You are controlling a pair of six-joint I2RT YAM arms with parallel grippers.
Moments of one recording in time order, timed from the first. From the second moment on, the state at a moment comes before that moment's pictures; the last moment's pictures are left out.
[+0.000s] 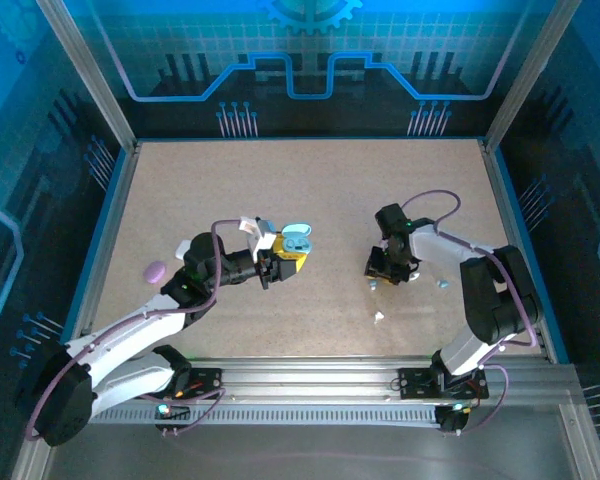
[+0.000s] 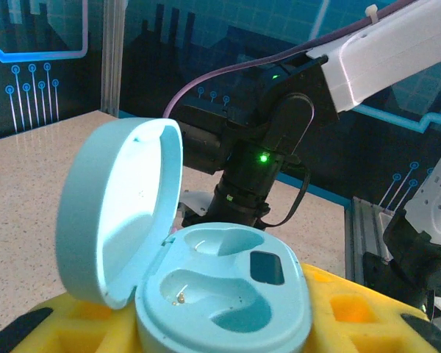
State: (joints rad) left arm -0.59 1.02 0.51 0.46 0.56 -0.20; right arm 0.33 1.62 0.92 -0.72 -0.16 0.65
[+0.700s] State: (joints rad) left arm -0.59 1.02 0.51 0.46 0.56 -0.20; right arm 0.38 1.69 0.98 -0.74 -0.17 0.60
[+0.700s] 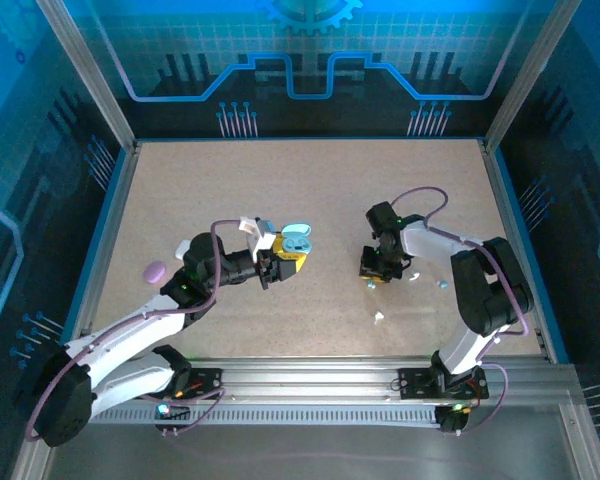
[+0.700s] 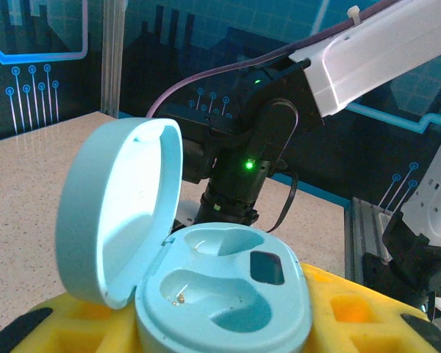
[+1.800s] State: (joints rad) left arm -0.59 1.02 0.51 0.46 0.56 -0.20; right arm 0.45 1.79 1.09 -0.89 -0.07 0.48
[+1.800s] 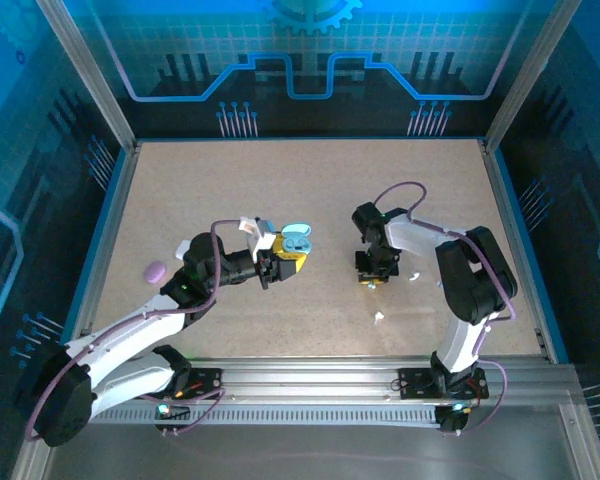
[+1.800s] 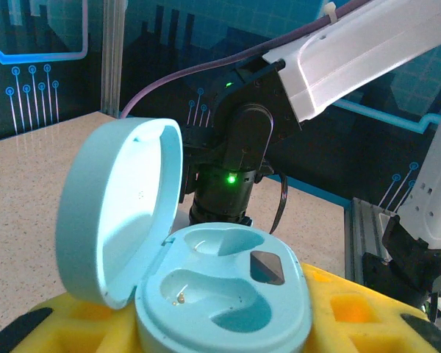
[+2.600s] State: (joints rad) left arm -0.59 1.02 0.51 0.46 0.56 -0.20; right arm 0.46 1.81 1.12 -0.91 -0.05 0.46
